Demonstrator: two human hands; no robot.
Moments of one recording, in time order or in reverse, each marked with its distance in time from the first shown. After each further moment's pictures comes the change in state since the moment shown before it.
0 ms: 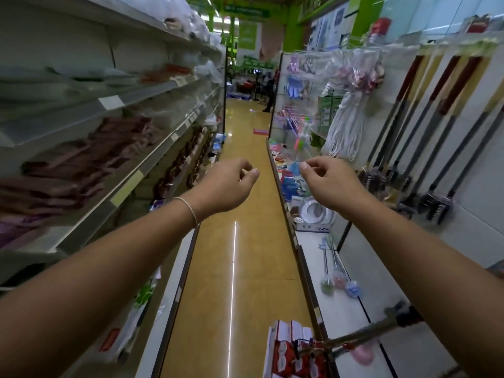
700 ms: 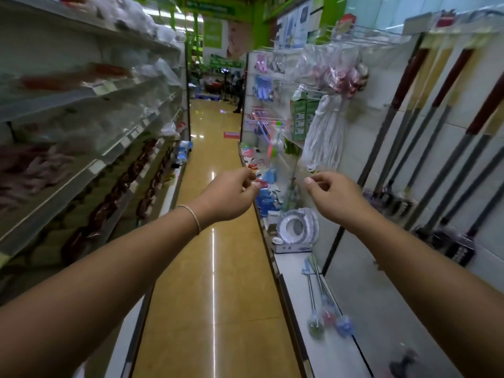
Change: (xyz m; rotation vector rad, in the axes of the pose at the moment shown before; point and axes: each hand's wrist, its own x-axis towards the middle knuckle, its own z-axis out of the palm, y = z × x) left_hand 0.311 -0.045 0.149 -0.061 -0.116 0.122; right_hand 0.263 0.175 0.013 -0.082 0.079 0.163
